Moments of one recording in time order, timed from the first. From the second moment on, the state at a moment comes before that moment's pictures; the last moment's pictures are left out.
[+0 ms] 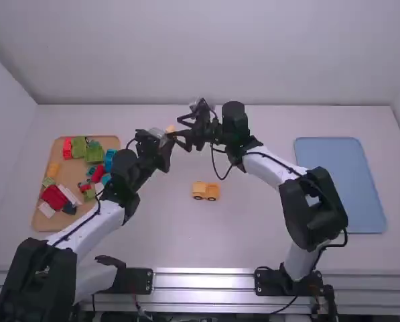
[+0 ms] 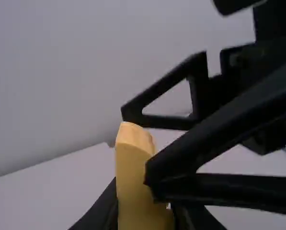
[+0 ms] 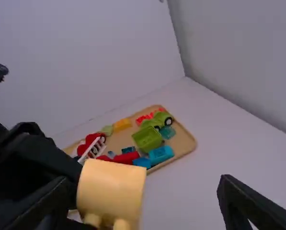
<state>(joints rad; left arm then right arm) -0.24 1.25 0.51 0.66 0.26 0.01 0.48 1.85 1.18 0.49 -0.87 0.18</state>
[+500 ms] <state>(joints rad) -0.24 1.25 0.51 0.65 0.26 -0.01 0.51 1.85 1.18 0.52 -0.87 0.20</state>
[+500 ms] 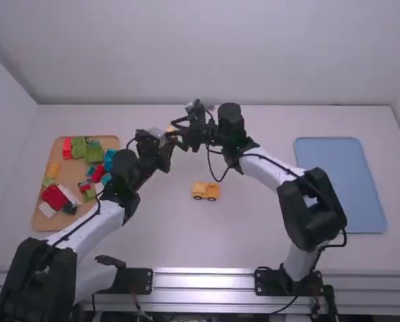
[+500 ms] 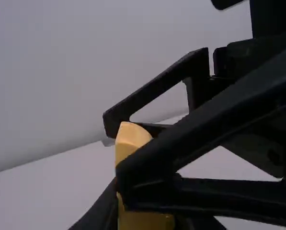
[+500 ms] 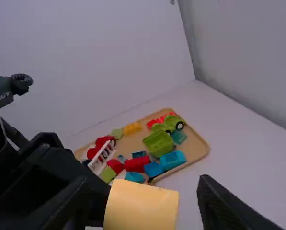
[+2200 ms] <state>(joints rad) -0.24 1.25 0.50 0.63 0.22 0.08 0.41 1.64 1.18 -0.88 -0.03 0.22</state>
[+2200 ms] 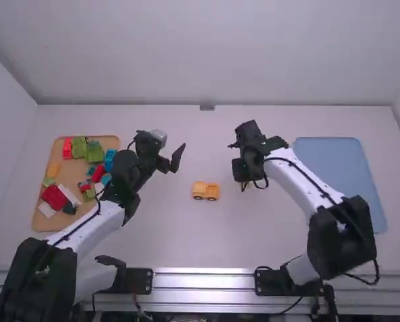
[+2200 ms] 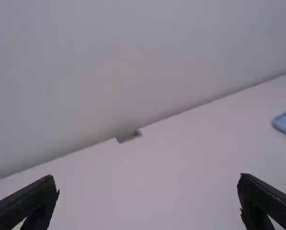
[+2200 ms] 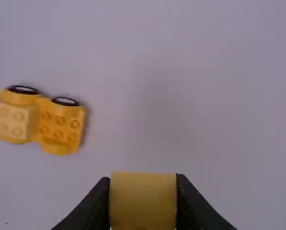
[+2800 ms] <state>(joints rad) -0.24 1.25 0.50 0.58 0.14 0.08 0.39 1.87 1.18 -0.82 -0.04 1.05</state>
